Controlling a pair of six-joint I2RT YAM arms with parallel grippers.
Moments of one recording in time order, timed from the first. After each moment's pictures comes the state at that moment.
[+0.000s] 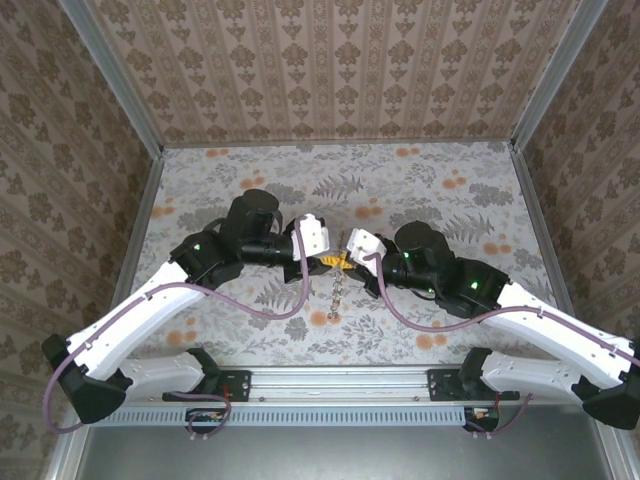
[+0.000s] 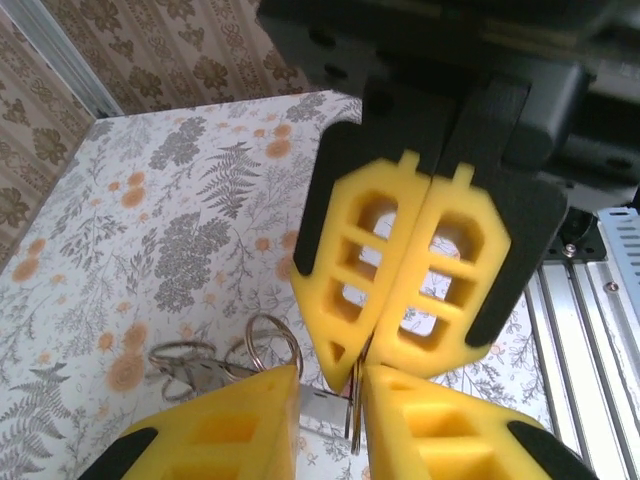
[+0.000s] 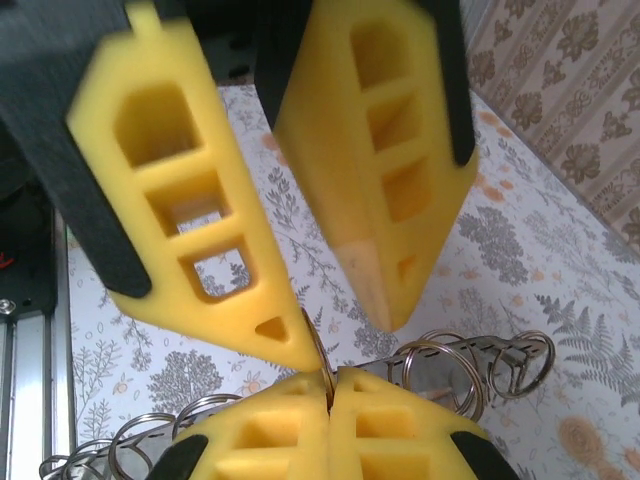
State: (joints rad) left arm -0.87 1.12 1.19 -0.61 0.52 0.50; right arm 0.91 0.99 1.01 -0.44 -0.10 -0.28
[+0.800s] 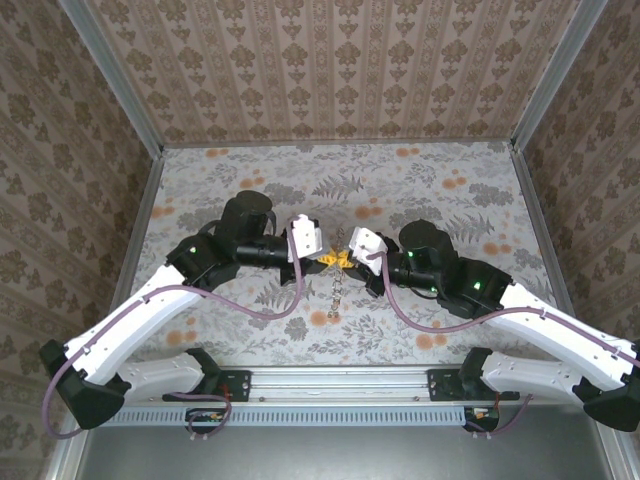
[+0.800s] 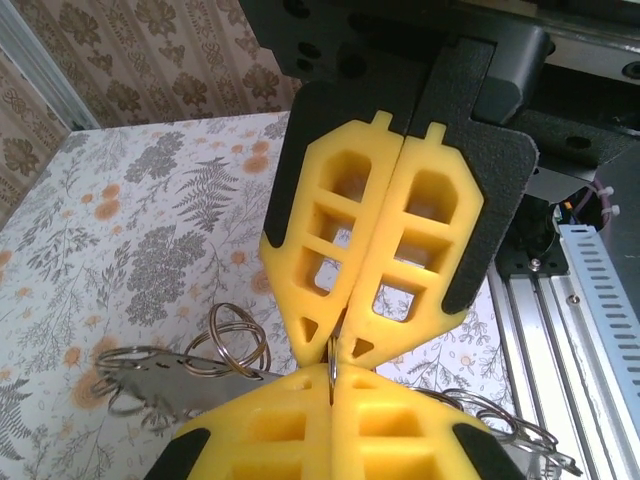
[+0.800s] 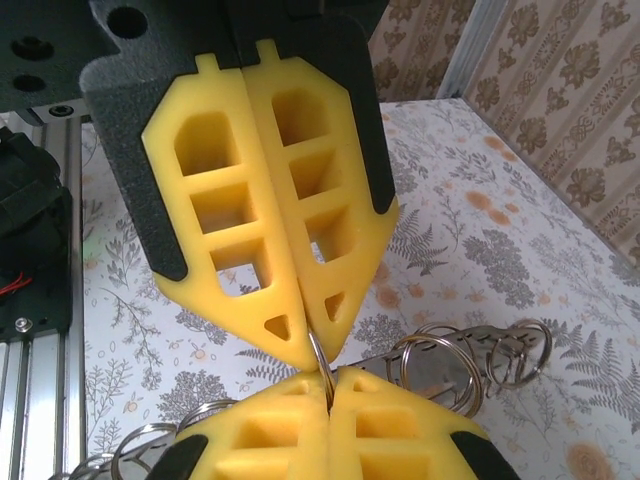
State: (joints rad) left arm -0.83 1.09 1.15 -0.57 0.62 0.47; right arm 0.91 0.98 1.01 -0.41 -0.13 -0.28
